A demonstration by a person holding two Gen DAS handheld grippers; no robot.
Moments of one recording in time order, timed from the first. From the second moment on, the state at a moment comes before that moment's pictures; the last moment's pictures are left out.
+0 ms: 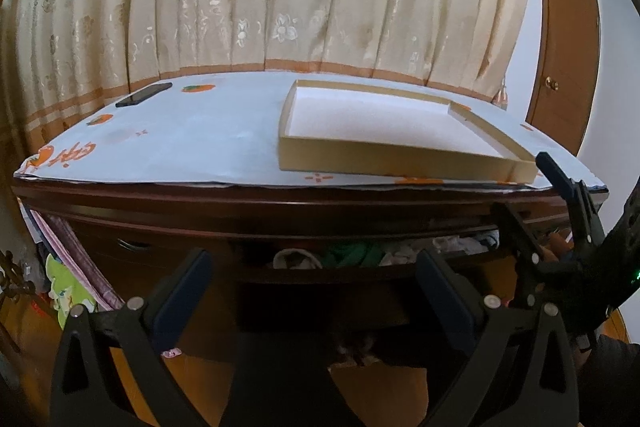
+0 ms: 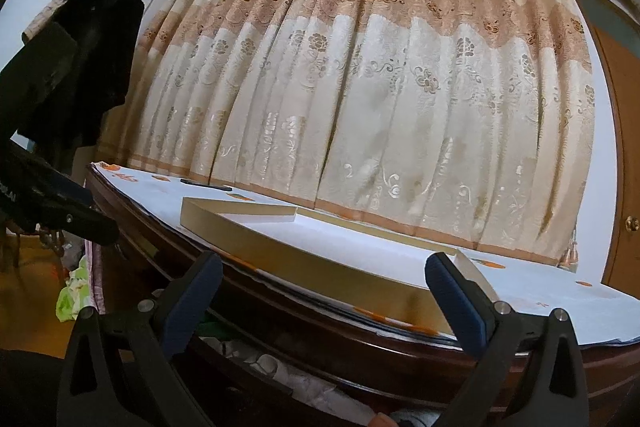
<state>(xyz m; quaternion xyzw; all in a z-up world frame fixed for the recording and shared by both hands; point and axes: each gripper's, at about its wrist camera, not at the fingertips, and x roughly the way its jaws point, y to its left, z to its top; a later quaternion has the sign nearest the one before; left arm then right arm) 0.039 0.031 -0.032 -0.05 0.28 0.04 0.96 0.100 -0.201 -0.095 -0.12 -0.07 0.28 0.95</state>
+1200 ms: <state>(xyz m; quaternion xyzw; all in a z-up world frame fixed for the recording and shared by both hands) 0.063 0.037 -0.047 -0.06 0.29 0.05 0.95 0.122 -0.193 -0.124 -0.21 -0.09 0.29 0.93</state>
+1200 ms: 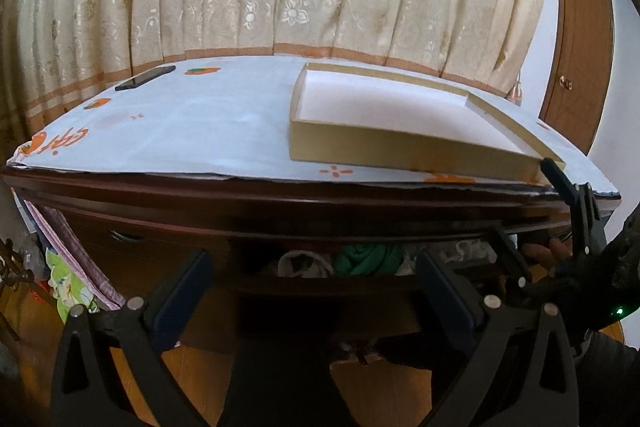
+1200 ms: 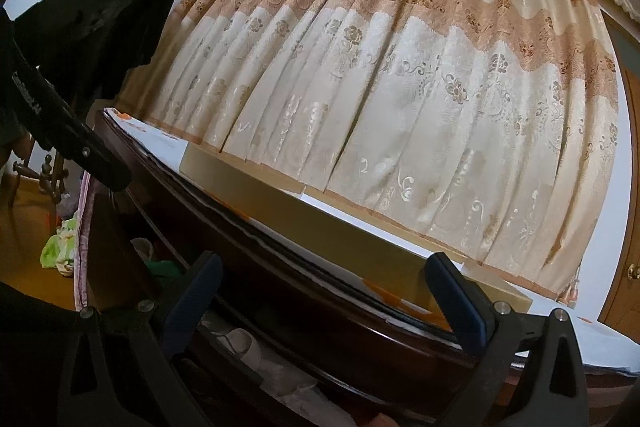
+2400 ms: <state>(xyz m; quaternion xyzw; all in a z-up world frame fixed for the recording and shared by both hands) 0.030 0.036 -0.031 -0.07 0.28 0.04 0.96 0.081 -0.207 -0.118 -0.20 -0.04 0.29 0.94</state>
